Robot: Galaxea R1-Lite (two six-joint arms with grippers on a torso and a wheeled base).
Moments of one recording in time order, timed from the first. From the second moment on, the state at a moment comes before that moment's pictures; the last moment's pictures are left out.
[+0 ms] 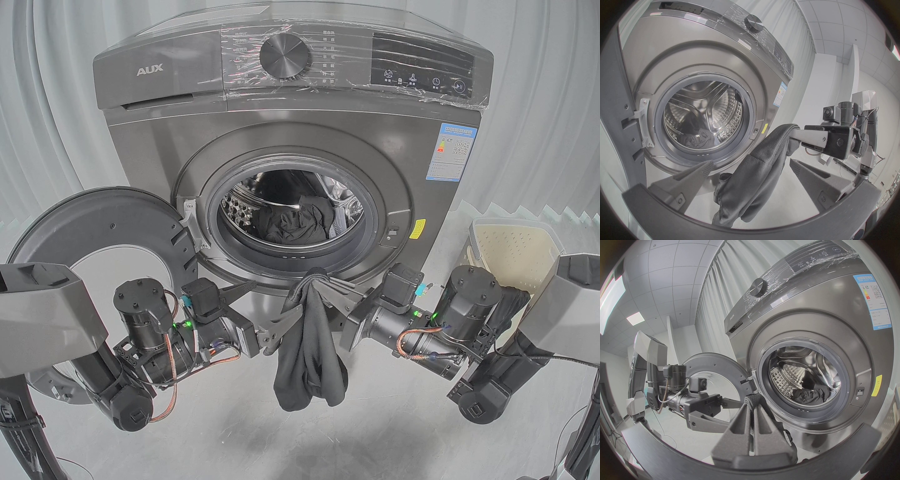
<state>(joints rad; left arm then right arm) -0.49 2.04 -0.49 -1.55 -0.30 -0.12 0.71 2.07 -0.68 -1.52 0.18 0.08</state>
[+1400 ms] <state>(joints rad) -0.47 2.15 -0.59 -1.55 -0.35 -0.07 0.73 2.07 -0.67 -1.53 0.18 0.09</state>
